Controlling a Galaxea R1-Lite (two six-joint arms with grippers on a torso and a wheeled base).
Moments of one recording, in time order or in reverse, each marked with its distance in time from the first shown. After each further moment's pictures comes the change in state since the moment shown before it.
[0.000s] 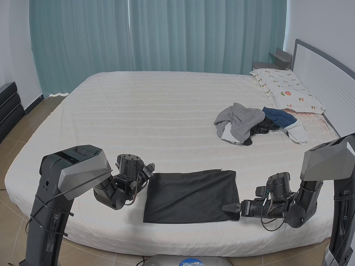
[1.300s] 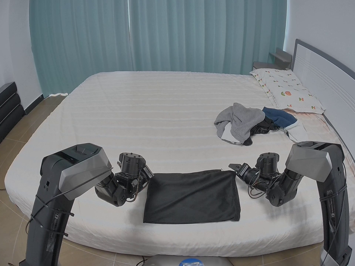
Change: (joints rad) left arm 0.001 0.006 -0.059 0.110 -0.007 0.037; right arm -0.086 0.228 -0.516 0.011 -0.254 0.359
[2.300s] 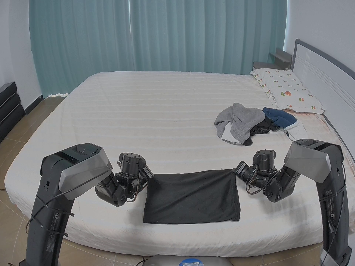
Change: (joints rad) left arm 0.000 0.001 0.000 -0.001 0.002 0.001; right arm 0.007 0.007 -0.088 0.117 -0.003 0.006
